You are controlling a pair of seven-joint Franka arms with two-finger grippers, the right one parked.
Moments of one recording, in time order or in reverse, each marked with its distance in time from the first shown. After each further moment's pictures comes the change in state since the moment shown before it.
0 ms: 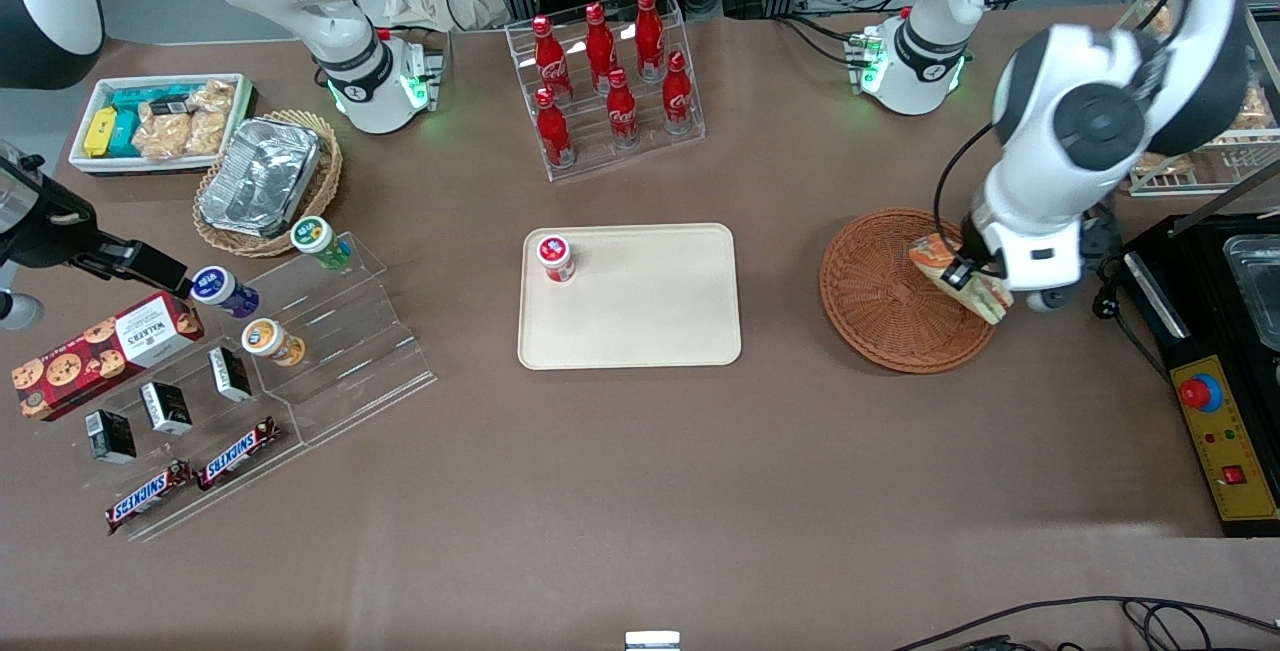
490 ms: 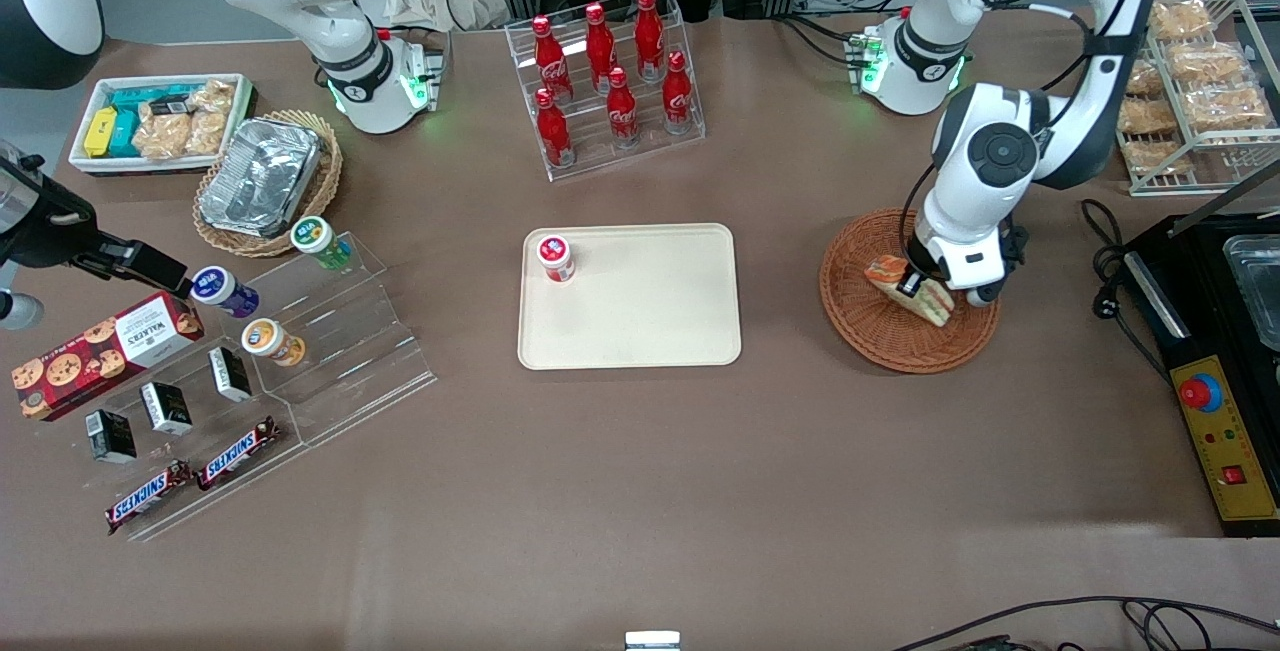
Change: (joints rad) arm -0.001 0.017 -0.021 -0.453 0.057 0.544 -0.258
